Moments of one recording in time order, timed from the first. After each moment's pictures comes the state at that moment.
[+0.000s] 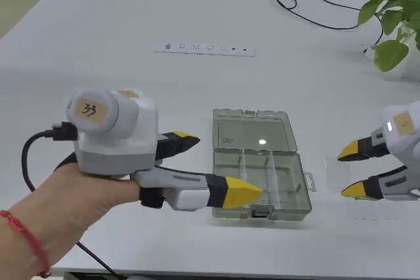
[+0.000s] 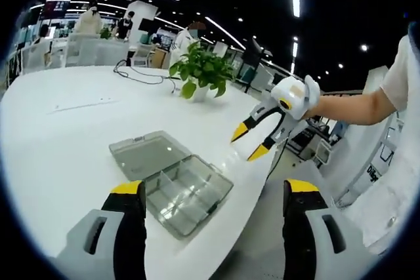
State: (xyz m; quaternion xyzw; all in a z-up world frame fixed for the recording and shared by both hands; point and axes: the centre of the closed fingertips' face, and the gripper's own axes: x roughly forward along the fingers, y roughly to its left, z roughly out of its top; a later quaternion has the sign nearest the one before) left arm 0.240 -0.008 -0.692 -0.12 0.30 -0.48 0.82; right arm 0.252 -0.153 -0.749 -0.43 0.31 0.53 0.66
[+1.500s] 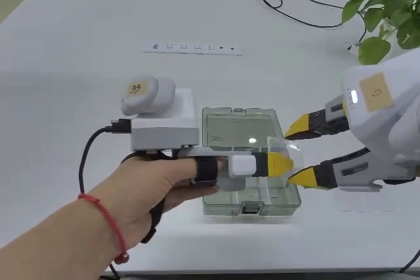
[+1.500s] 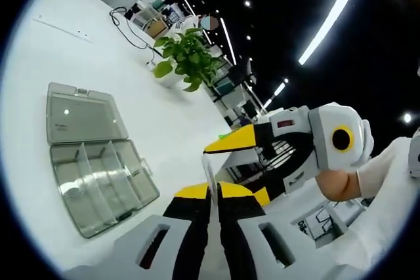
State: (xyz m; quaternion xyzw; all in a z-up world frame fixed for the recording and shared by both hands) left arm 0.218 -0.084 -0.675 -0.32 0.36 -0.52 0.71; right arm 0.217 -0.068 -0.675 -0.44 0.25 0.55 0.67
